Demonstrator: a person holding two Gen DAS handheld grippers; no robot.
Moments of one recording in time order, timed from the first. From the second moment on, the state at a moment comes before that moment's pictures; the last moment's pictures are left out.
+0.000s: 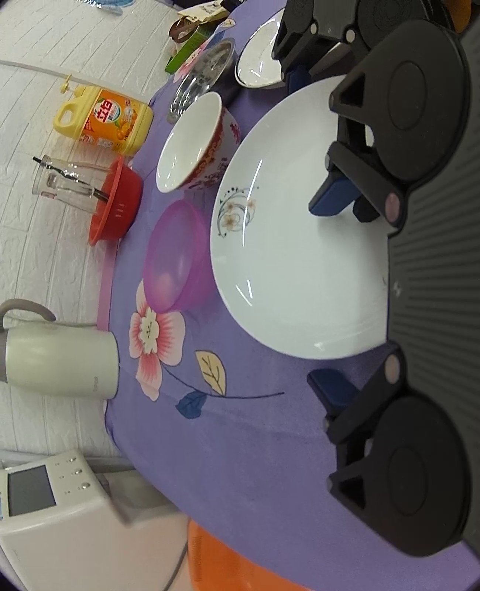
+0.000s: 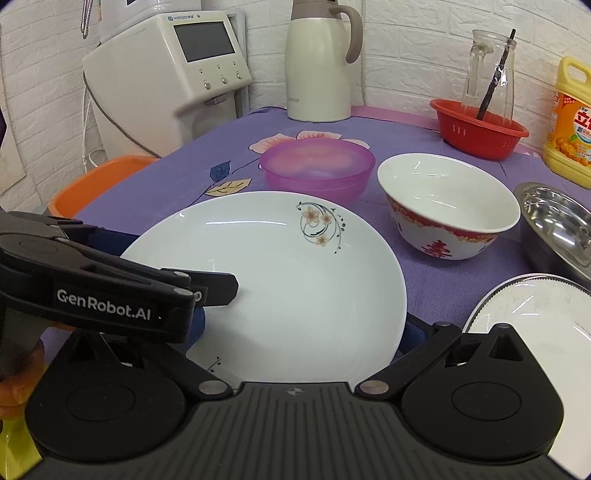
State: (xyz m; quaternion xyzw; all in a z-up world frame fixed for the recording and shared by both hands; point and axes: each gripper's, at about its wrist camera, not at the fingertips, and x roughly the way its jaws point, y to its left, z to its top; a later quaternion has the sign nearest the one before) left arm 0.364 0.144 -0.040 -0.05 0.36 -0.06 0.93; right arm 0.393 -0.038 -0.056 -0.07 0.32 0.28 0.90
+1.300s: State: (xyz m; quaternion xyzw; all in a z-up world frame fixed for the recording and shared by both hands) left arm 0.210 0.121 -0.002 -0.06 0.32 -0.01 0.94; right arm 0.254 -0.056 -0.030 0.01 0.30 0.28 0.91
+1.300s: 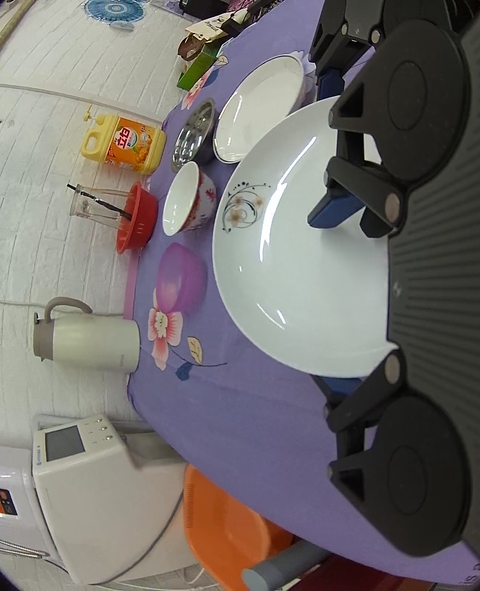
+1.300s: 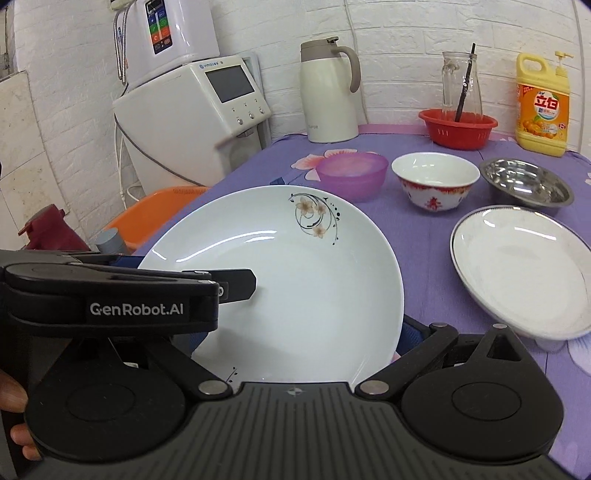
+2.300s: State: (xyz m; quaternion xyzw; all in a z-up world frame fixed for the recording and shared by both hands) left arm 0.201 0.103 0.020 -0.07 0.27 -0.02 0.96; right arm 0.234 -0.125 -0.038 0.06 0.26 0.19 0.95
